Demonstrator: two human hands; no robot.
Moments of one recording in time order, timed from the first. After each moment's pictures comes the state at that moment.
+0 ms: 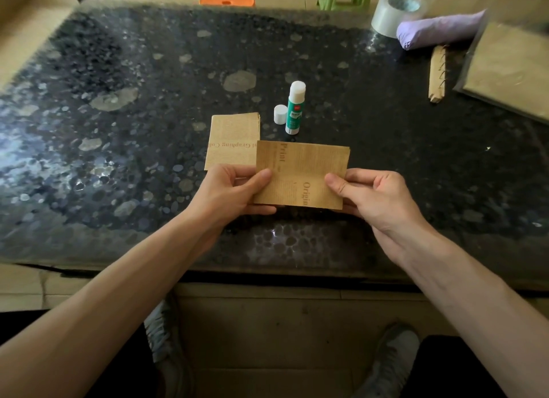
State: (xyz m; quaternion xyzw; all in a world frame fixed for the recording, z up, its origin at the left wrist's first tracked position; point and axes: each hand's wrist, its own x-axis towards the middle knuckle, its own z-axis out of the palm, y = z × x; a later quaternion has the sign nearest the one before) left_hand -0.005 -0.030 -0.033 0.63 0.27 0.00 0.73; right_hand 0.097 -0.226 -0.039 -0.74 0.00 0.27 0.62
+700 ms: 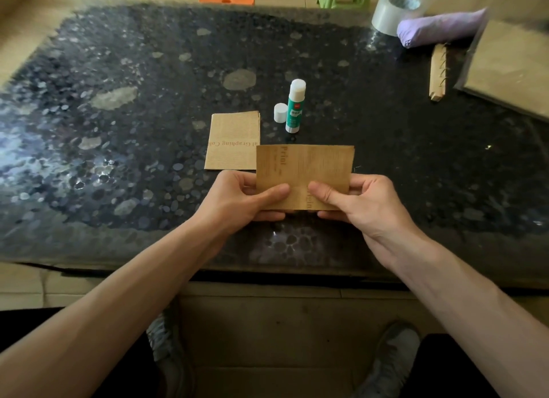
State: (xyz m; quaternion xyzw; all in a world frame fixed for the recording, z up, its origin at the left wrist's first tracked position) left_hand -0.007 -0.040 -0.036 0.64 0.26 -0.02 0.73; right_hand 0.084 -0.219 -0.036 -0.72 -0.01 0.29 0.63
